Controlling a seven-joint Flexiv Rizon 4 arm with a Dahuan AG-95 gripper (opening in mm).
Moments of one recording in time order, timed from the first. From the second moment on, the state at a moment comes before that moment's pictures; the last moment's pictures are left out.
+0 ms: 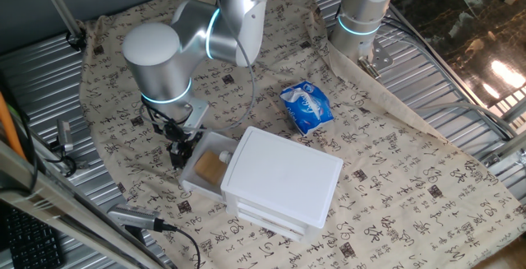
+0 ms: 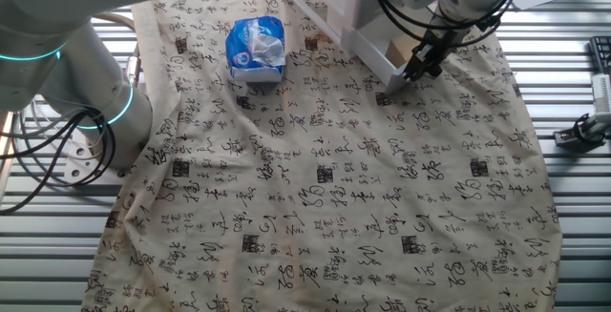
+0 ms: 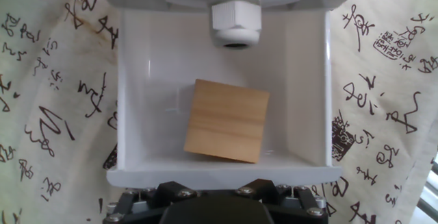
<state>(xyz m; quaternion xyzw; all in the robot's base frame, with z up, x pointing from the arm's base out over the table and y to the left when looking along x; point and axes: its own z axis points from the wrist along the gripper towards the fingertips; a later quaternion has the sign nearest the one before) 0.600 0.124 0.054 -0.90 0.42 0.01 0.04</state>
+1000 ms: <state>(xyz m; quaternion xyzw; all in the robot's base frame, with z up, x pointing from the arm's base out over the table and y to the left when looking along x) 0.586 0.139 0.056 -0.89 0.45 0.01 0.04</state>
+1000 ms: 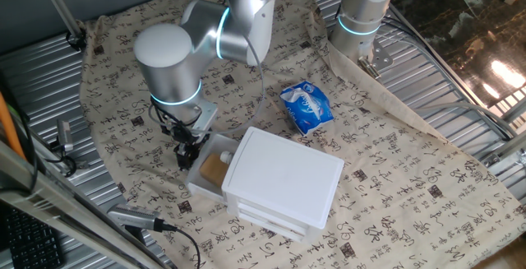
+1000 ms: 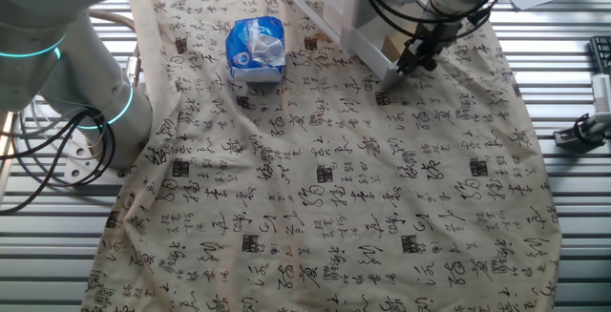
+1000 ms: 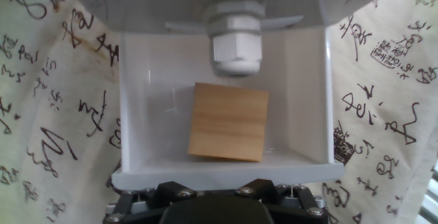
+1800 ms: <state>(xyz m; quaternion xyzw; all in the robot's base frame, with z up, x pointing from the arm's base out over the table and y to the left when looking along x) 0.583 0.146 0.057 -0.89 0.45 0.00 0.03</state>
